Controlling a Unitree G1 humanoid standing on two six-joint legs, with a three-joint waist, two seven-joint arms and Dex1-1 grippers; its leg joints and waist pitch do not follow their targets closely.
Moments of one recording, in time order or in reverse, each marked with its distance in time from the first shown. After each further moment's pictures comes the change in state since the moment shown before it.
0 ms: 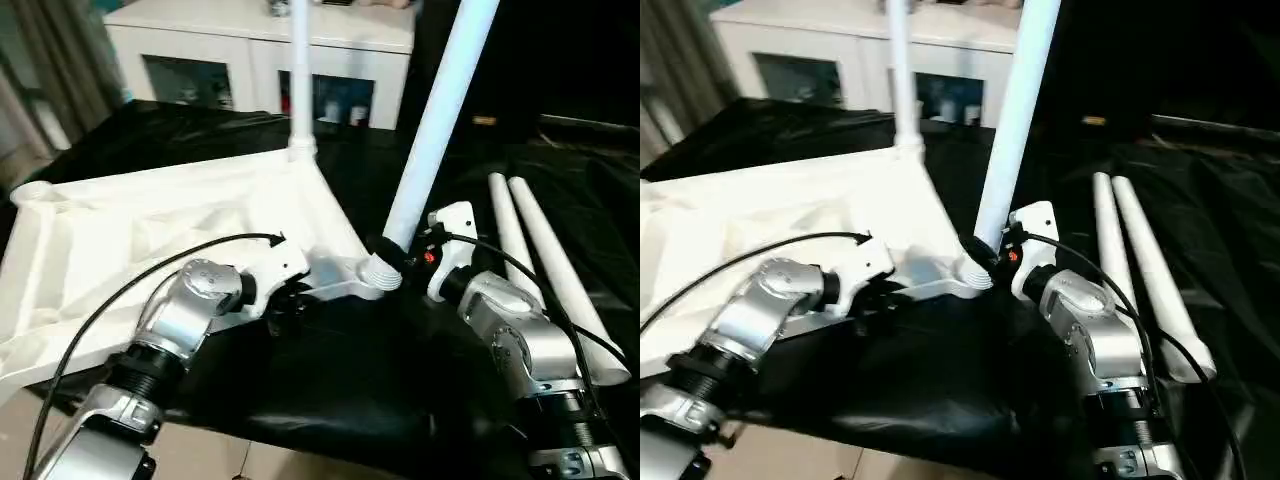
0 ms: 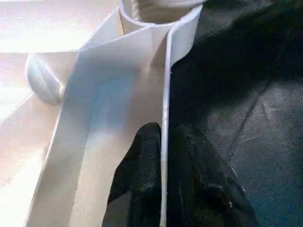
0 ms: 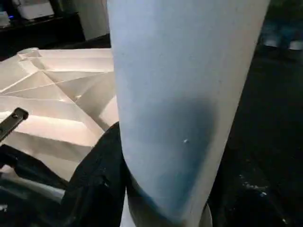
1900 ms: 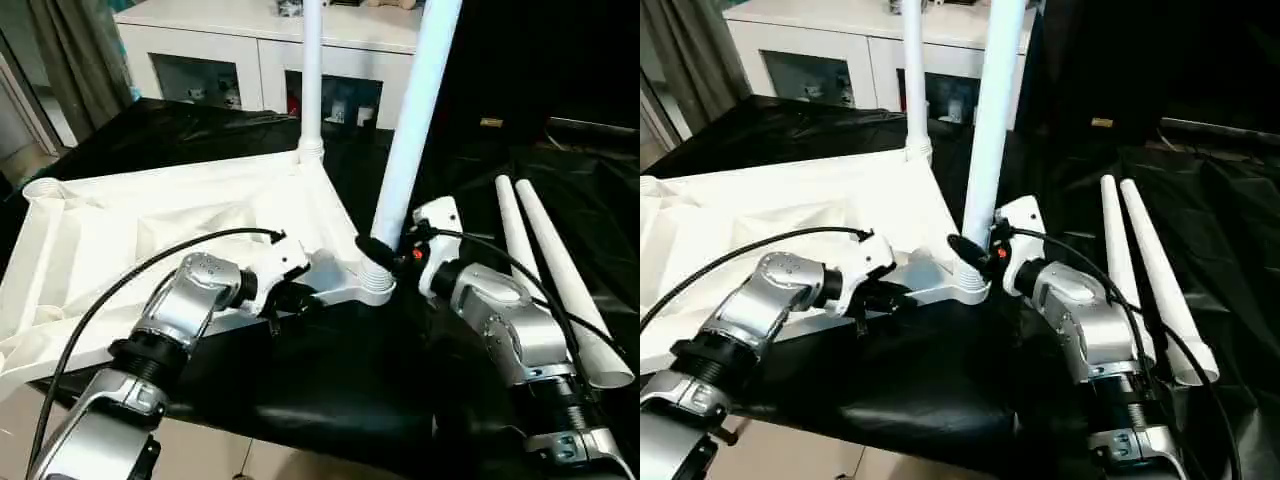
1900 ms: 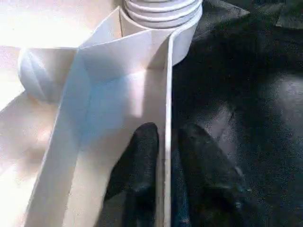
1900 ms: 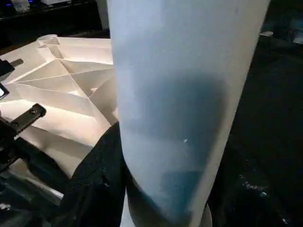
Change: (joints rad) left arm -0.066 -0.002 0.001 0.107 -0.046 -0.003 -0.068; right arm -0.059 -0.010 0.038 0.058 -0.018 0.013 0.047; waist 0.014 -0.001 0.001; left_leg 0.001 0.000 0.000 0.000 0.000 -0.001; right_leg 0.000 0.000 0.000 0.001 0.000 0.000
